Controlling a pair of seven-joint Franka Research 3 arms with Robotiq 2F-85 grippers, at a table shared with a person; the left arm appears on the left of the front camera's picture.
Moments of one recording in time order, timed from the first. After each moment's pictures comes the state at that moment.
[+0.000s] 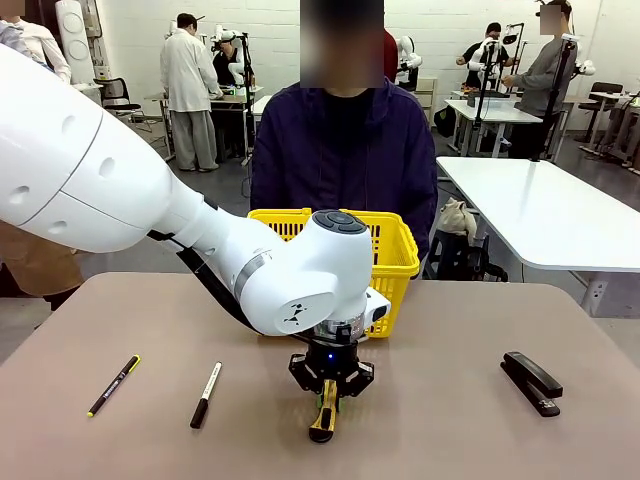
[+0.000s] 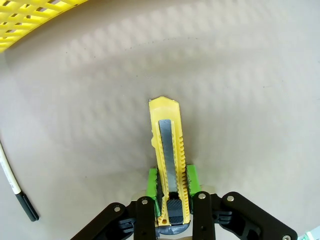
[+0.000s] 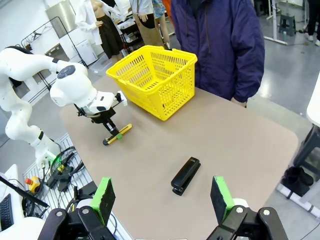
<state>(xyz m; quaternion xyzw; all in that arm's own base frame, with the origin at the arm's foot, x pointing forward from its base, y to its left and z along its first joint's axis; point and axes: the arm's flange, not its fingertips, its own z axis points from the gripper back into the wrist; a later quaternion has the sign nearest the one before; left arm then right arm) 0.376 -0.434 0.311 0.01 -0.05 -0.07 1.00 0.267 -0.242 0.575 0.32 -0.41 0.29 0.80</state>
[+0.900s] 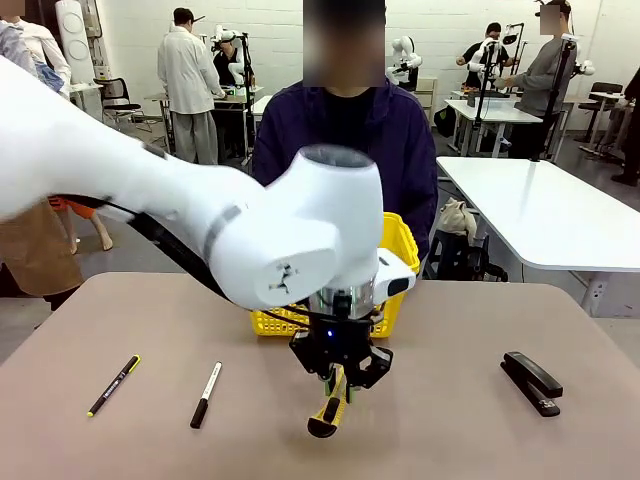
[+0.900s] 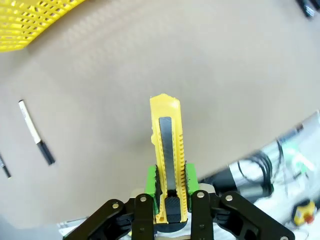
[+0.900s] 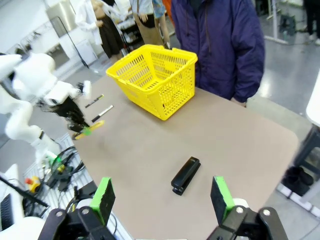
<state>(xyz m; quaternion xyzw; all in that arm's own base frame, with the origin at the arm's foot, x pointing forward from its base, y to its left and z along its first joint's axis) 0.275 -0.435 0.446 -0.02 -0.06 -0.20 0.98 0.268 -0.242 0.574 0.32 -0.41 0.29 0.80</state>
